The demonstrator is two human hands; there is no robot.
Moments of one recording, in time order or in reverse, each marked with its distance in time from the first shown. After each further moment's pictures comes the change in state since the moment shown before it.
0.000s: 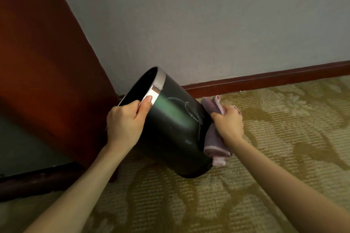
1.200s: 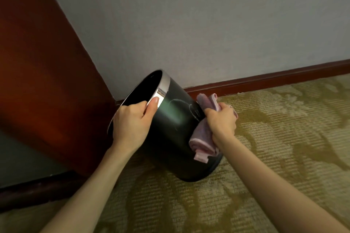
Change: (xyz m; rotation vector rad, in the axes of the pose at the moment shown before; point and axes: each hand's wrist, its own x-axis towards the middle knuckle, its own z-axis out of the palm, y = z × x) left_hand 0.013 0.013 0.011 0.019 -0.088 -0.054; right_hand -0.005 -0.027 0.007 0.260 0.038 0.126
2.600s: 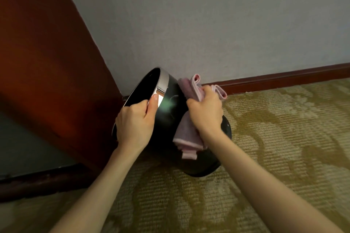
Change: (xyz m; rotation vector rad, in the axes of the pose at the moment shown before) left_hand -0.010 -0.005 -0.006 0.019 0.084 -0.081; right_hand -0.045 -0.047 0.028 -0.127 -0.096 -0.335
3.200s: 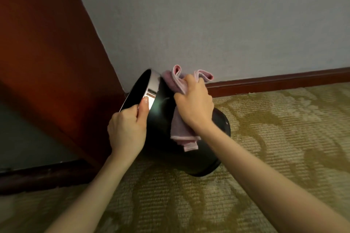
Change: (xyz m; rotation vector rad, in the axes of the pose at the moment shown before) left_hand -0.015 -0.016 -0.010 0.018 0.039 -0.130; right_hand 0.002 -0.025 0.020 -0.195 -0.084 -0.275
